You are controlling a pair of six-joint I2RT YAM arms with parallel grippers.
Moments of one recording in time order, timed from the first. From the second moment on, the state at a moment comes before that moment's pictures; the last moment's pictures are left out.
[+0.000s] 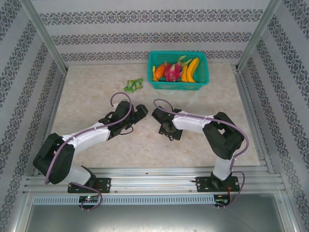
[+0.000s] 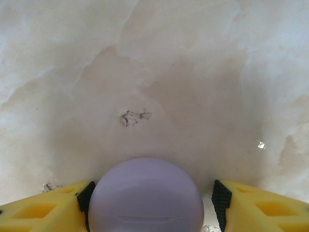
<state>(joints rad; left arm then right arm) -0.57 1.43 0.78 -0.04 -0.05 -1.10 0.75 1.83 1.10 -0.73 0.18 1.14</state>
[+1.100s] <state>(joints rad) -0.58 1.45 0.53 0.33 0.06 -0.91 0.70 1.74 1.10 -0.61 0.14 1.10</state>
